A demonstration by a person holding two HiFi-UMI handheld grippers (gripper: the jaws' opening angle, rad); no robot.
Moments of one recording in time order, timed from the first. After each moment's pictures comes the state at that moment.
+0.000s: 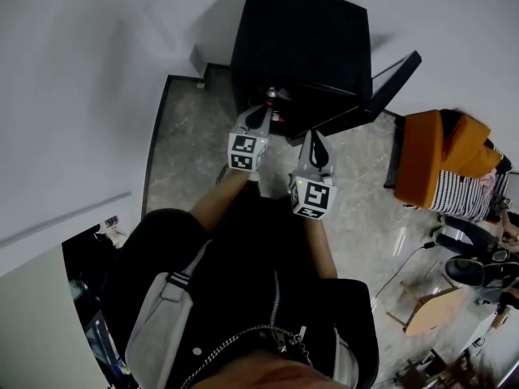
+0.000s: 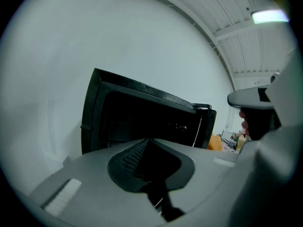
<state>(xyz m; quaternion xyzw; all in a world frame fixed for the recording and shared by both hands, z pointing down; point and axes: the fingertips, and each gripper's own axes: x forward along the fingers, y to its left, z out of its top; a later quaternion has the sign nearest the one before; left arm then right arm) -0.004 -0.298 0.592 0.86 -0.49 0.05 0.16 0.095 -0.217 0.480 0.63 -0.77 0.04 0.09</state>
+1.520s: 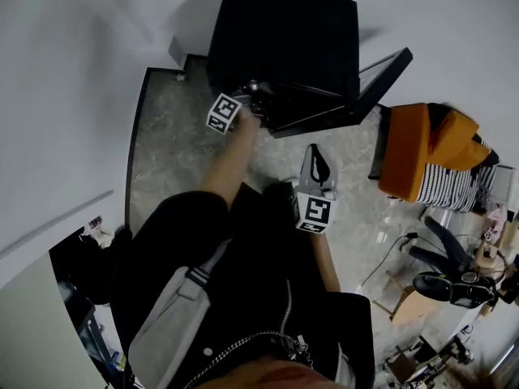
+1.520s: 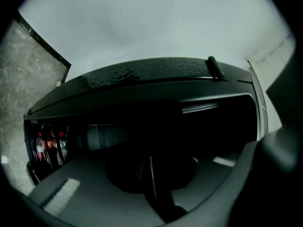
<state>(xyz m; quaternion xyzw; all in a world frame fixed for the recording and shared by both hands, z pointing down) -0.038 -0.422 0.671 0.55 -0.51 -0.41 0.52 0.149 -0.198 0.502 0.62 -0.77 0.05 0.18</state>
